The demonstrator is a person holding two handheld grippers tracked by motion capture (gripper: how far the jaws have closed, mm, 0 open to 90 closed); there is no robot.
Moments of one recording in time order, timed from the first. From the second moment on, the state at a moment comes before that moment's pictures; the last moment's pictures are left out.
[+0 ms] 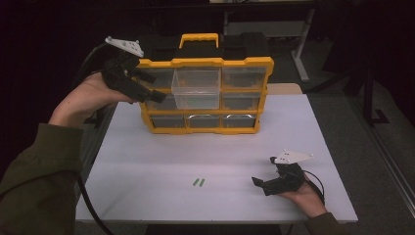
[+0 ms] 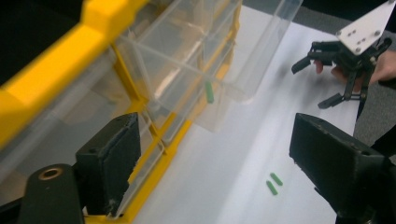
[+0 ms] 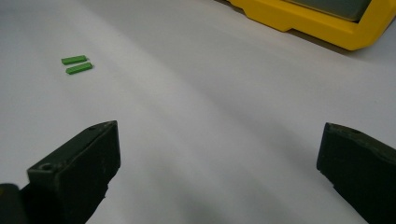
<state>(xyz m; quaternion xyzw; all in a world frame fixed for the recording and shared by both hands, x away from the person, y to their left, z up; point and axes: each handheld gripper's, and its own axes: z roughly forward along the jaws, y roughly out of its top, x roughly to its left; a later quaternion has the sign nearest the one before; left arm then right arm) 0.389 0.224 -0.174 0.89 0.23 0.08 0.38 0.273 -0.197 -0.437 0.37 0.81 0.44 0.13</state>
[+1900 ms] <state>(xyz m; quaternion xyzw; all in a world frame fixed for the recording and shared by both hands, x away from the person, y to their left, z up) 0.319 0.161 -0.399 0.90 0.24 0.05 0.36 0.273 -0.197 -0.438 0.37 0.81 0.43 0.12</state>
